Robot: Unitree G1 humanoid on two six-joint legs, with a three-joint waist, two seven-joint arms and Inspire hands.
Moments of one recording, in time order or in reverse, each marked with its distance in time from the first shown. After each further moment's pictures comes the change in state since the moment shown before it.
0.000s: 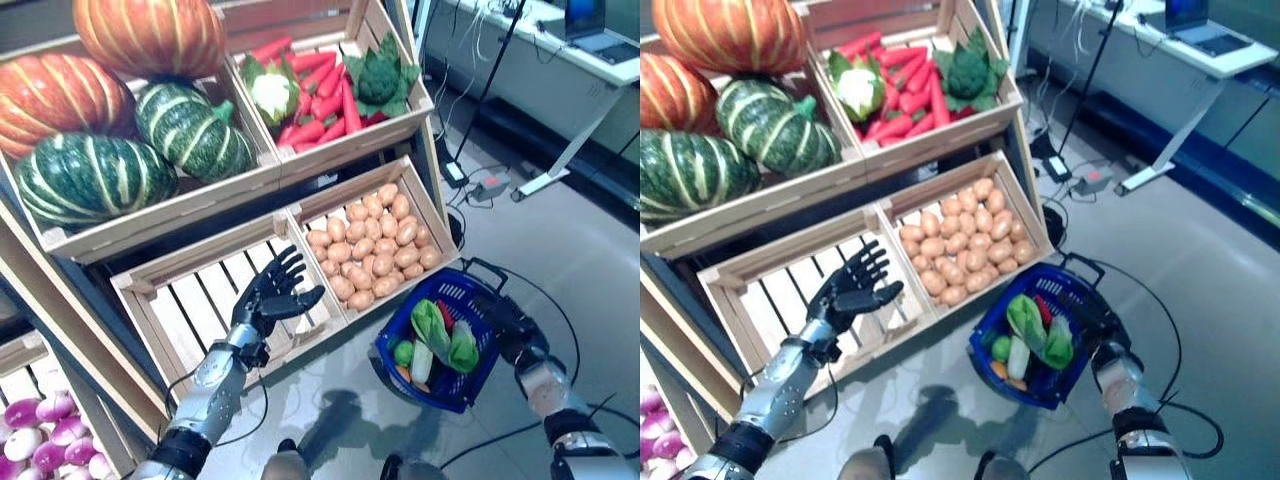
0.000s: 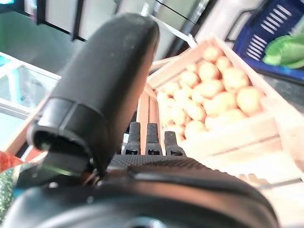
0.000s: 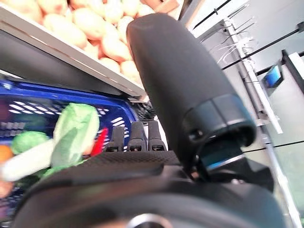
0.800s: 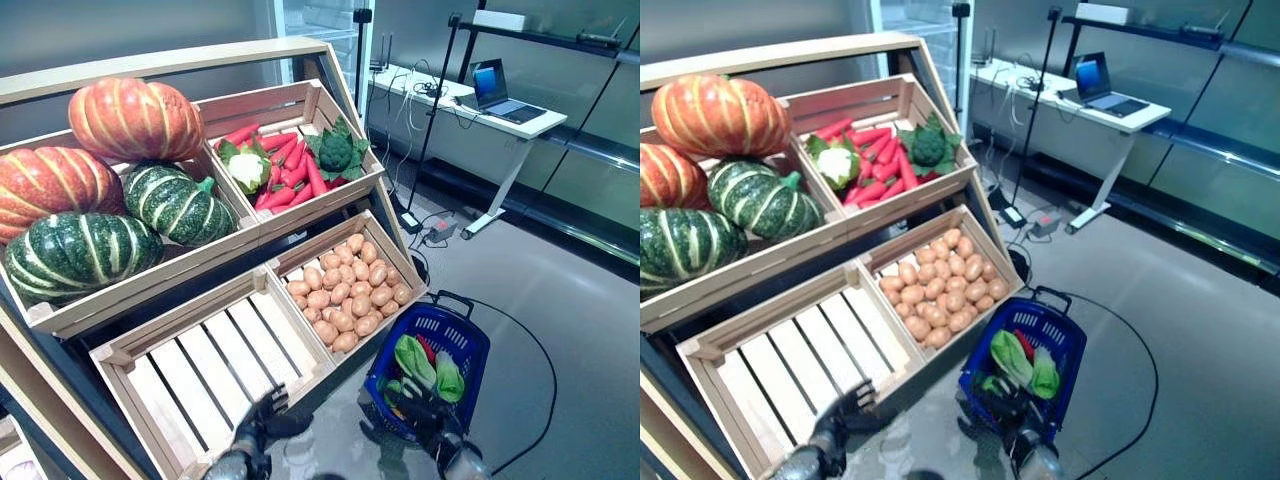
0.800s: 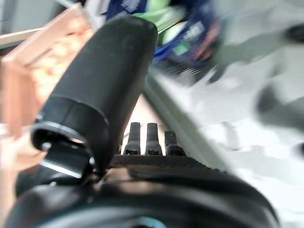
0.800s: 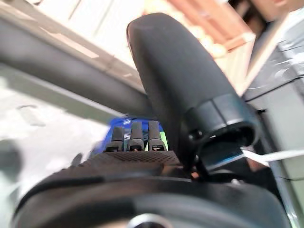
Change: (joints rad) left arm 0.251 -0.213 -0.058 0.465 0.267 0.048 0.101; right arm 0.366 0.307 0.252 -0.066 -0.193 -0.041 -0.008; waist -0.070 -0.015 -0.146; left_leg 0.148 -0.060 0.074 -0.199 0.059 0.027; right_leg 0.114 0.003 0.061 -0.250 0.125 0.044
